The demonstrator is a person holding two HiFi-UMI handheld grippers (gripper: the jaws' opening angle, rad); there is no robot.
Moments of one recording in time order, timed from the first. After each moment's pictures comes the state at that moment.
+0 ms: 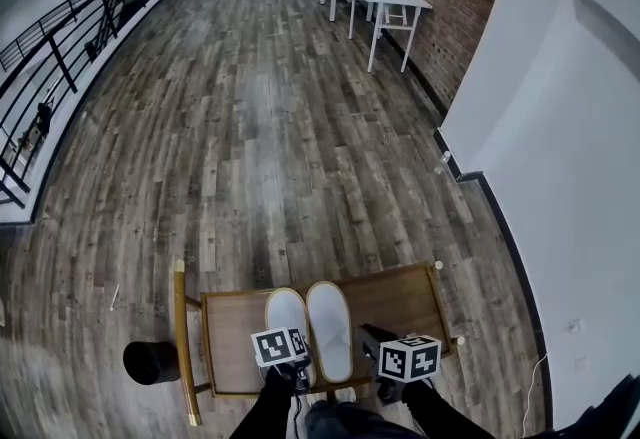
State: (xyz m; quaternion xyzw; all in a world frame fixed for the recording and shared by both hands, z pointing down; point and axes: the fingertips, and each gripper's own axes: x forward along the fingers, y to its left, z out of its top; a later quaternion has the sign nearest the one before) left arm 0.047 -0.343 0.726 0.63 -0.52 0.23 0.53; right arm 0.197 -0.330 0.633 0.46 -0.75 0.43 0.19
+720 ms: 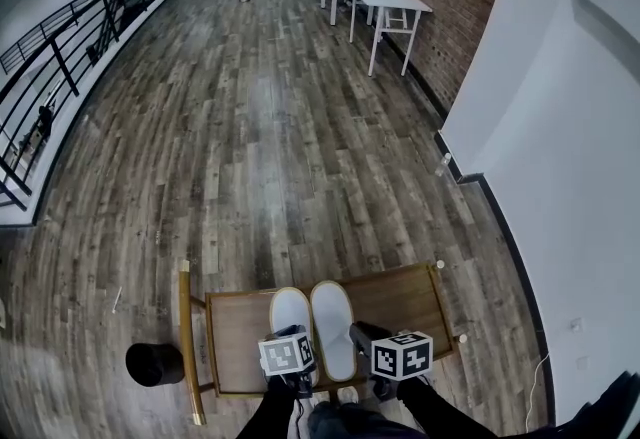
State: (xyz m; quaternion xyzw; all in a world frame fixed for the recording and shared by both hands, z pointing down) left arm 0.052 -0.344 0.699 0.69 -0.51 0.22 0.46; right arm 0.174 -0.334 0.630 0.45 -0.77 0.41 0.20
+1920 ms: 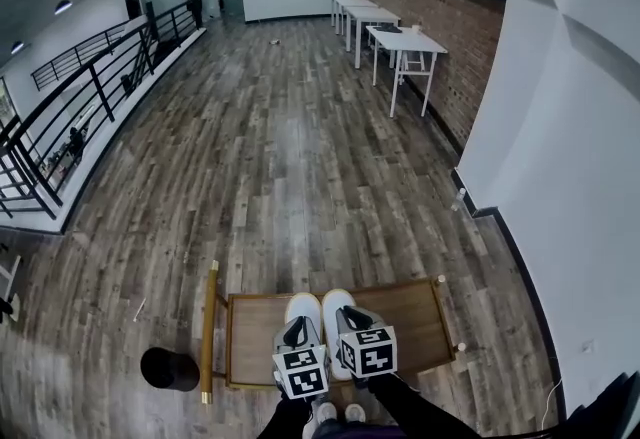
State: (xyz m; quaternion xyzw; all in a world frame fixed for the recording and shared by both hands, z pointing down) left arm 0.046 -0.326 0.557 0.72 -0.64 0.14 0.22; right arm 0.131 -0.346 0.551 0.49 -0.82 0.23 0.20
